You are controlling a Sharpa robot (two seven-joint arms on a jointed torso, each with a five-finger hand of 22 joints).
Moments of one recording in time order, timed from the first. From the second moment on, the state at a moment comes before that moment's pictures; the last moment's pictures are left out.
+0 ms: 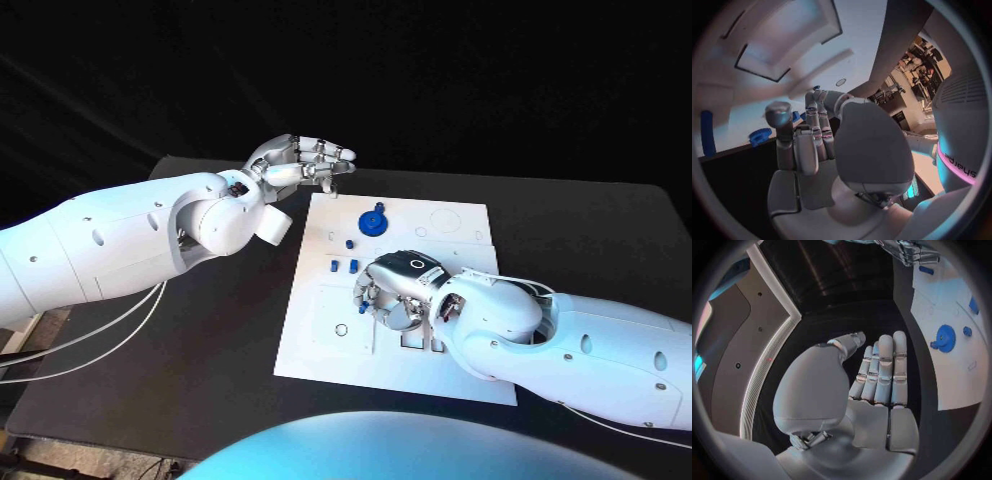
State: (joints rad) left arm 1.18 -0.86 0.01 1.47 -0.19 -0.09 0.31; left_hand 1.39 -0.20 0.56 0.04 0.19 0.81 0.21 0.34 0.18 0.96 0.15 0.33 0.11 1.02 0.06 1.12 0.36 0.17 0.90 0.15 0.96 0.52; right arm 1.09 -0.68 -0.16 1.74 -1.70 -0.28 -0.25; right_hand 1.41 -0.21 0.67 0.06 0.21 1.12 0.12 0.19 0.48 1.33 0.07 0.07 0.12 1.47 -0.02 1.45 1.31 0.15 1.28 0.07 1.00 1.04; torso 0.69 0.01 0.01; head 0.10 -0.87
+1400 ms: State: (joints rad) left arm 1.18 -0.86 0.01 1.47 -0.19 -0.09 0.30; left_hand 1.39 -0.20 0.56 0.04 0.19 0.81 0.21 0.34 0.18 0.96 0.15 0.33 0.11 1.02 0.06 1.12 0.36 0.17 0.90 0.15 0.96 0.52; right arm 1.08 -0.66 -0.17 1.72 -1.72 -0.26 -0.25; right_hand 1.30 -0.25 0.59 0.07 0.21 1.04 0.13 0.17 0.49 1.30 0.06 0.07 0.13 1.46 -0.02 1.43 1.29 0.15 1.30 0.09 1.02 1.08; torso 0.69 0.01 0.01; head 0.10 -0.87
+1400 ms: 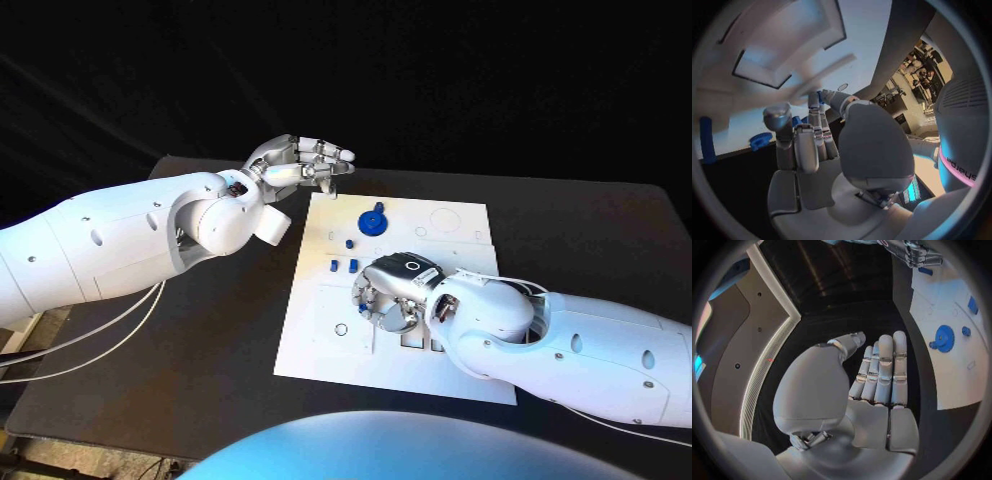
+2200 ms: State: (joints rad) left arm 1.18 -0.86 0.01 1.46 -0.19 -0.08 0.30; left_hand 1.39 -0.20 0.56 0.04 0.19 0.81 0.21 0.34 0.18 0.96 0.16 0.33 0.11 1.02 0.06 1.12 0.36 0.17 0.90 0.15 0.96 0.52; right arm 1.18 -0.91 -0.15 1.86 -1.66 -0.35 -0.26; right_hand 1.28 -0.29 0.51 0.09 0.21 0.99 0.14 0.14 0.48 1.22 0.08 0.07 0.13 1.46 -0.01 1.43 1.27 0.13 1.31 0.09 1.02 1.08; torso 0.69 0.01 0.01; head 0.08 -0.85
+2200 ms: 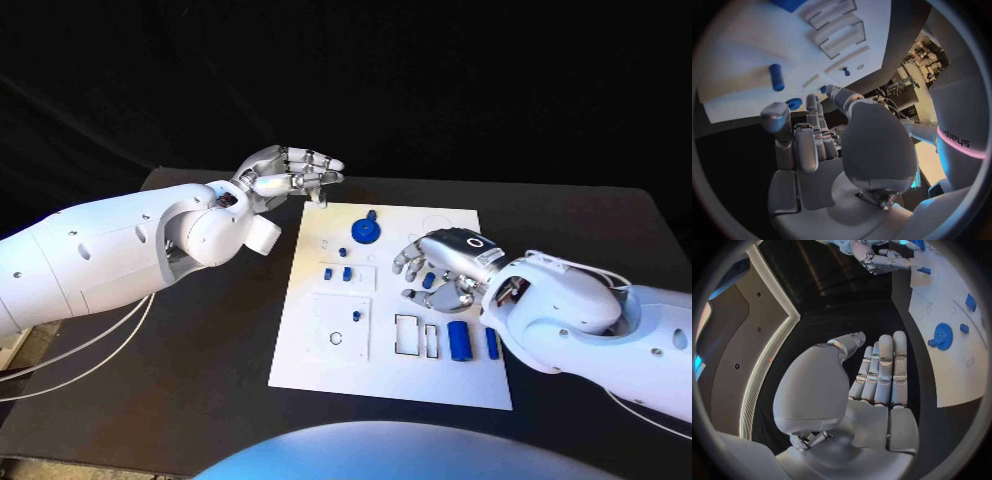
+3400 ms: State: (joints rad) left arm 1.18 -0.86 0.00 1.46 -0.19 -0.07 0.30; left_hand 1.39 -0.20 0.55 0.03 0.19 0.81 0.21 0.34 0.18 0.96 0.15 0.34 0.11 1.02 0.06 1.12 0.36 0.17 0.90 0.15 0.96 0.52; right arm 1.18 -0.93 -0.15 1.76 -1.61 -0.25 -0.26; right_hand 1.53 -0.18 0.18 0.29 0.22 1.02 0.14 0.09 0.44 1.16 0.08 0.18 0.07 1.47 0.00 1.46 1.28 0.13 1.34 0.10 1.02 1.13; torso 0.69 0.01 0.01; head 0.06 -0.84
